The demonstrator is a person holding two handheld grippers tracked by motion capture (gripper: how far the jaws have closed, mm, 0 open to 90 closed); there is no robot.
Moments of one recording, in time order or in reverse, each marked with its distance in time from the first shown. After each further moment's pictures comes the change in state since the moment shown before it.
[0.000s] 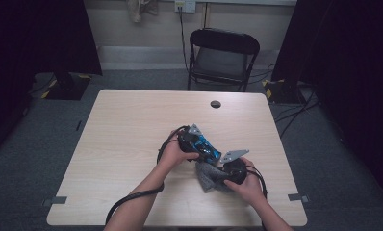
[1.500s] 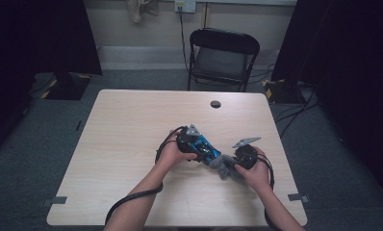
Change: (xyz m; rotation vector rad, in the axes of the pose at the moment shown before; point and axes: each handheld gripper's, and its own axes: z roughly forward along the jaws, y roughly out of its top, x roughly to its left) left arm 0.000 -0.004 -0.003 -0.030 0.031 -0.004; right arm -0.053 0.002 -0.014 0.052 -0.146 0.167
